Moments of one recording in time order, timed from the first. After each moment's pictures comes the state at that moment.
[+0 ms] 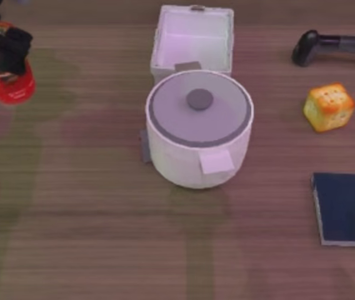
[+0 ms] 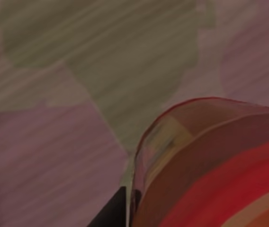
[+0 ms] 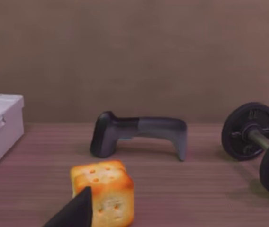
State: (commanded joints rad) left arm 0.01 2.09 1.94 -1.18 0.15 0.55; right arm 0.00 0.00 0.00 0.00 0.00 0.00
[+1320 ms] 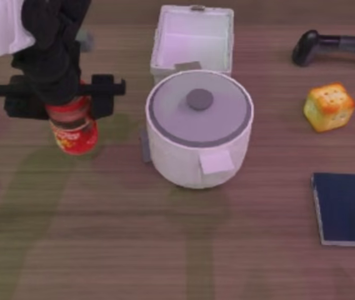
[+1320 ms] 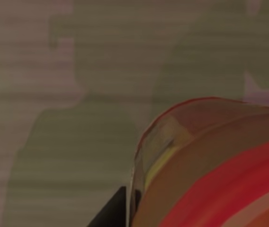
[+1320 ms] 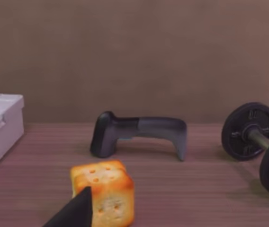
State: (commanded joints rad) left arm -0.33 1.89 1.45 -0.85 -0.10 -0.31; right arm 0.00 0.00 0.00 0.00 0.00 0.00
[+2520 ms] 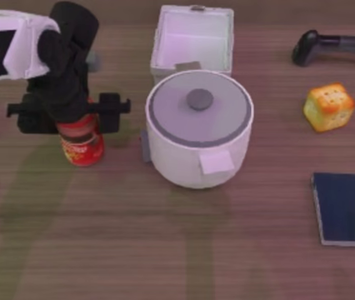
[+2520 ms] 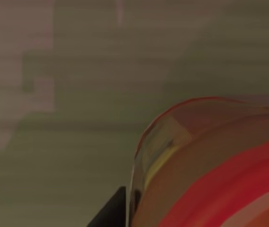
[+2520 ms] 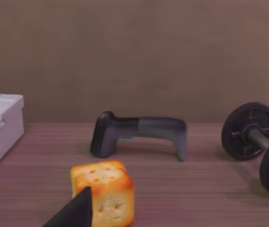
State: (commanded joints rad) left arm -0.32 1.98 1.37 -0.68 -0.10 -0.30; right arm 0.00 0.00 0.00 0.00 0.00 0.00
